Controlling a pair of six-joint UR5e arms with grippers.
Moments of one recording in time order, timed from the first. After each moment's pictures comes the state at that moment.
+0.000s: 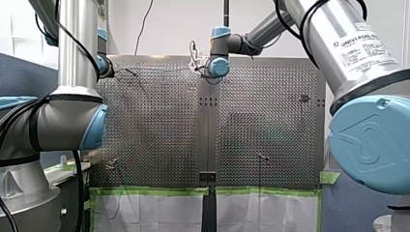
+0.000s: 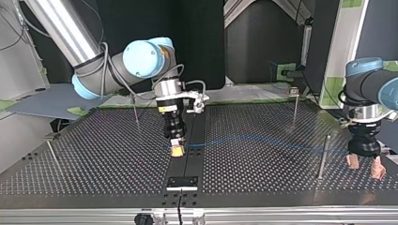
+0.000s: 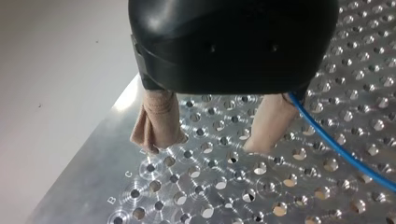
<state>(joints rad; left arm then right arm) 0.35 -1.67 -1.67 -2.86 -1.43 -2.07 2.33 -1.04 1.16 -0.32 1.76 1.60</state>
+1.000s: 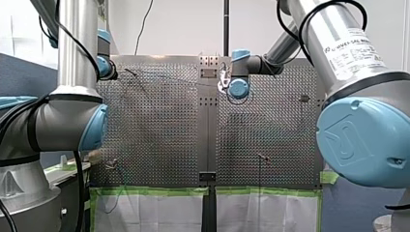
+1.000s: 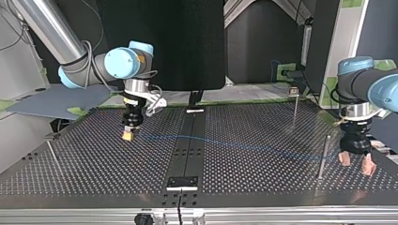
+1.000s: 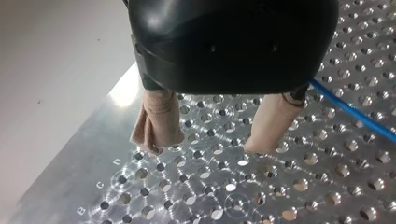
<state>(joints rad) 0.31 -1.67 -1.69 -2.86 -1.45 -2.10 2.18 -1.05 1.40 -0.48 2.00 1.74</state>
